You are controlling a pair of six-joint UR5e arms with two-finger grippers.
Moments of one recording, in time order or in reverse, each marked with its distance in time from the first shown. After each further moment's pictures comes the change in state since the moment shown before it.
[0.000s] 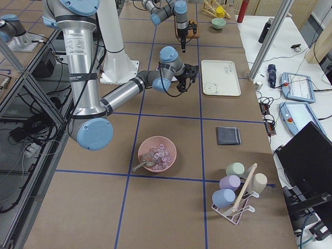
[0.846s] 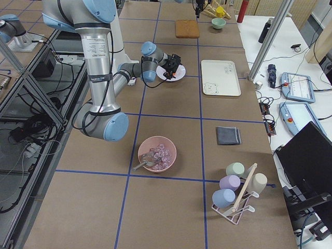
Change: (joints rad) left arm -0.528 0.350 0.053 0.007 -0.171 0.938; right arm -0.410 0.078 0.031 0.014 -0.525 0.320
